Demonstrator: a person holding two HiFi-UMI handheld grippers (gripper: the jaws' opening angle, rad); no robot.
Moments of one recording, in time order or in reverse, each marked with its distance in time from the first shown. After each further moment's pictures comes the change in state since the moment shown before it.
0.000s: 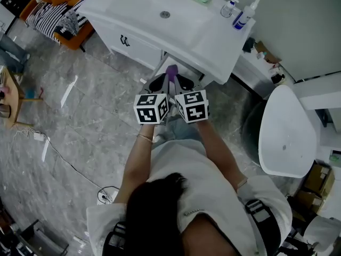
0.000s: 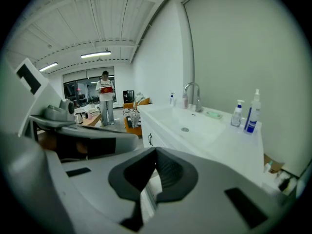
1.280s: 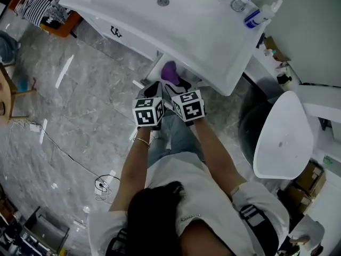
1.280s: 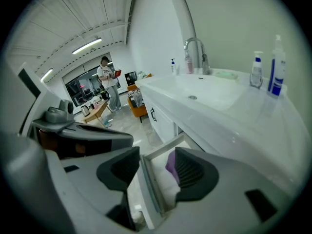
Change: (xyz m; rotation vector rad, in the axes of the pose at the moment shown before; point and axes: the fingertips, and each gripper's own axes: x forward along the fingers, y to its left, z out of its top) left arm 0.084 0.066 -0.092 -0.105 0.285 0.145; right arm 0.102 -0.036 -0.089 0.105 0.278 0.161
